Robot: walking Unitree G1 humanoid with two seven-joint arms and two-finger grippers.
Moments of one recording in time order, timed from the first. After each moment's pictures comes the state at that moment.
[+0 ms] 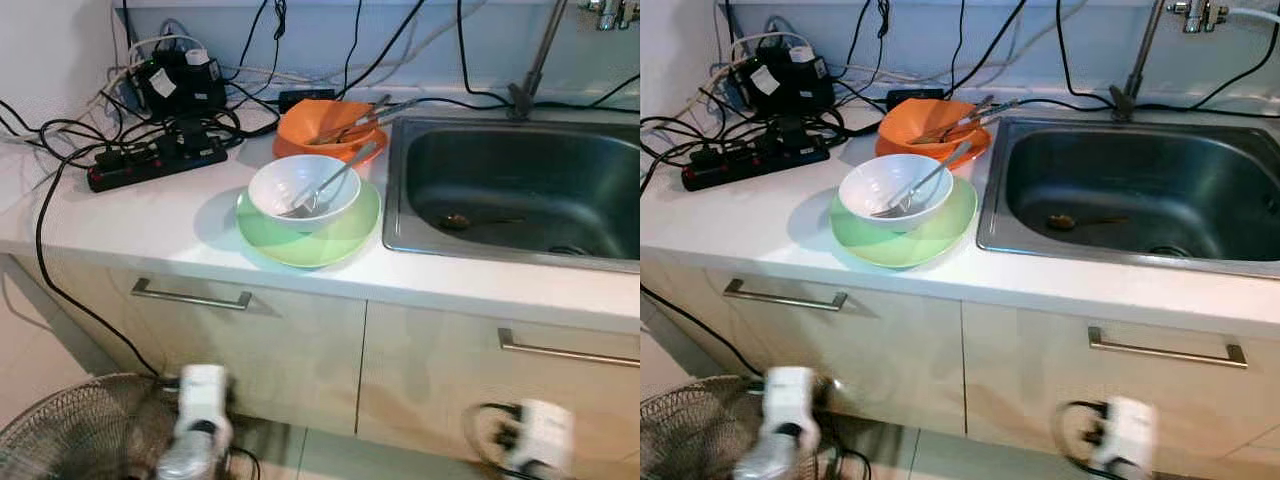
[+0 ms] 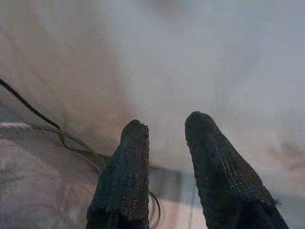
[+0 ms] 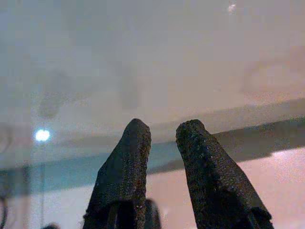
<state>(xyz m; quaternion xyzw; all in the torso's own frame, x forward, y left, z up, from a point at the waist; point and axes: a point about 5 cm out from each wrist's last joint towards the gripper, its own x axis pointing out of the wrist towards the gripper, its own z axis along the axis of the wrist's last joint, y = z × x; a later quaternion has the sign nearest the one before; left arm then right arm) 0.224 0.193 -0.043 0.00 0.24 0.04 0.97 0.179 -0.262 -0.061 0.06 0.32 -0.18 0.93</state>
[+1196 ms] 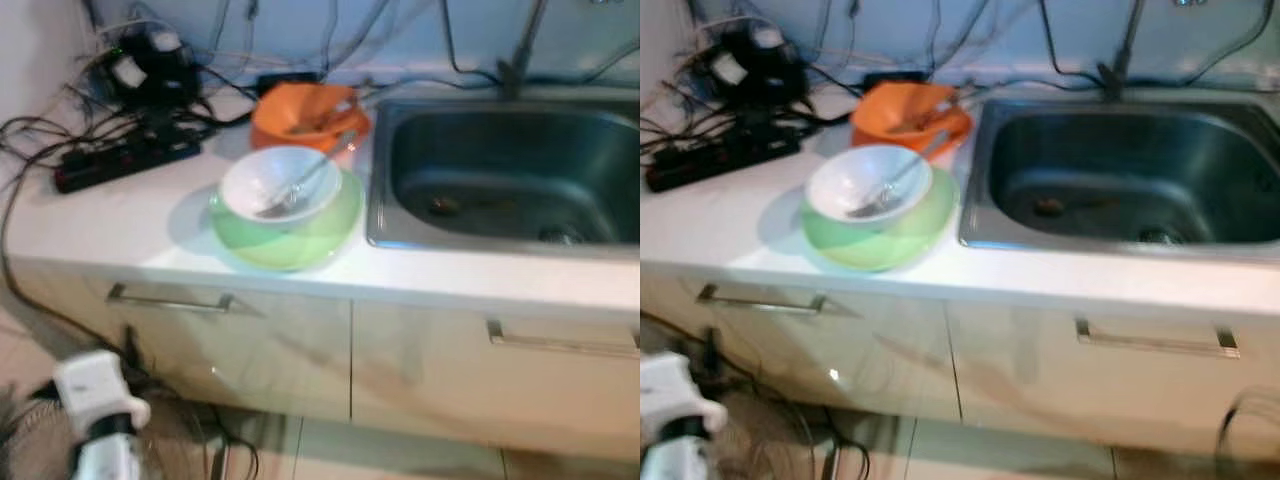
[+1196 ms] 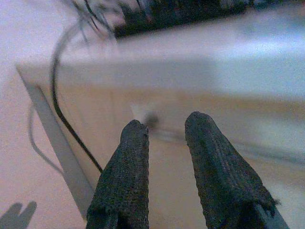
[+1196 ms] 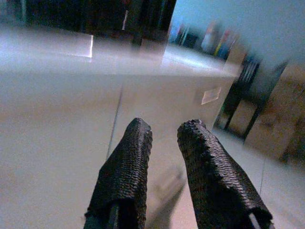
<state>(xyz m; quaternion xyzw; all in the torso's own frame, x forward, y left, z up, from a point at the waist) 0.196 0.247 0.070 0.03 -0.04 0.21 0.98 0.120 -0.339 0.118 -0.16 -0.07 -0.53 0.83</state>
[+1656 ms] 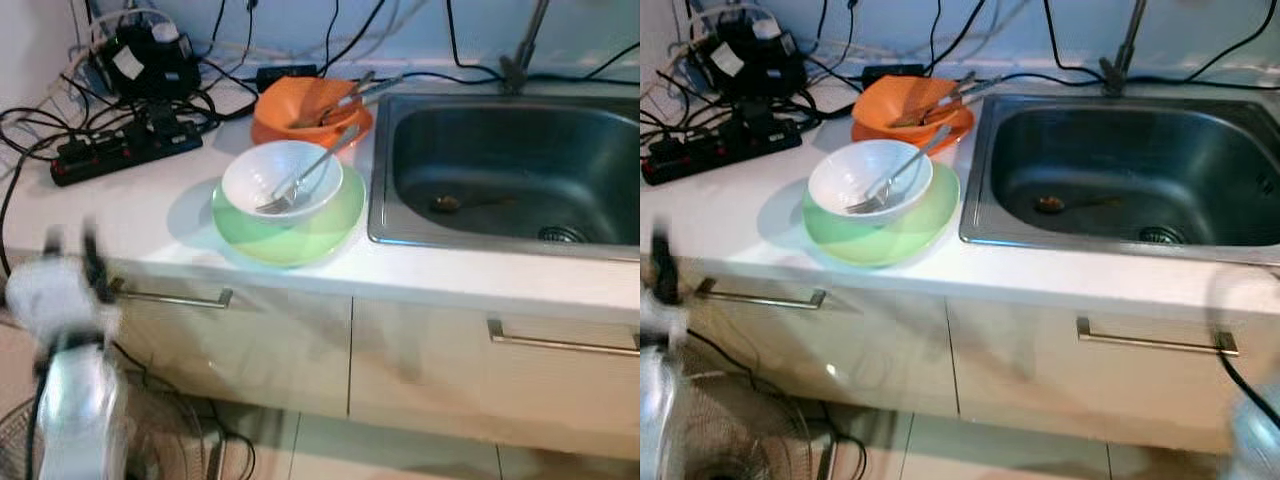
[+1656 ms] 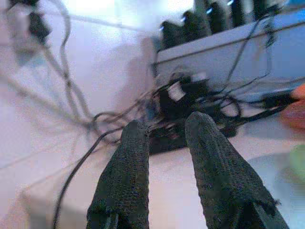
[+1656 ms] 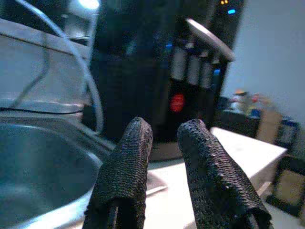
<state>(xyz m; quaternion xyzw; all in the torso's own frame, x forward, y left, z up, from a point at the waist) 0.243 0.243 0.173 0.09 -0.20 0.19 0.96 0.194 -0.306 0.207 -0.17 -0.18 -0.44 0.86</state>
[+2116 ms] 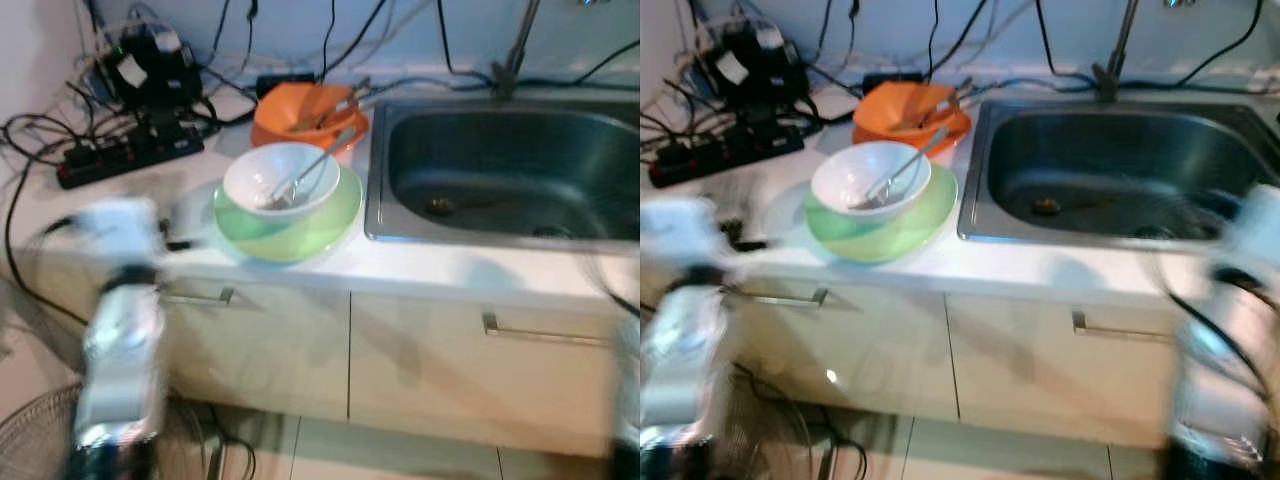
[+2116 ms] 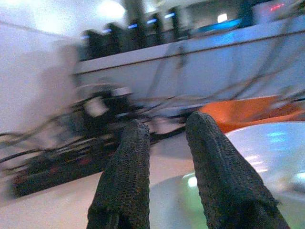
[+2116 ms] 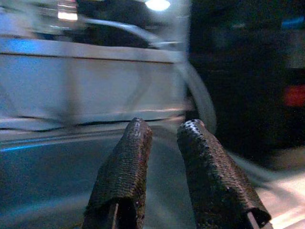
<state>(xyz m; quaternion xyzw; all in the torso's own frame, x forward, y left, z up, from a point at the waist) 0.297 0.193 0.193 0.04 -0.20 0.01 0.98 0.274 -0.265 0.221 -0.06 -0.19 -0.26 0.95</state>
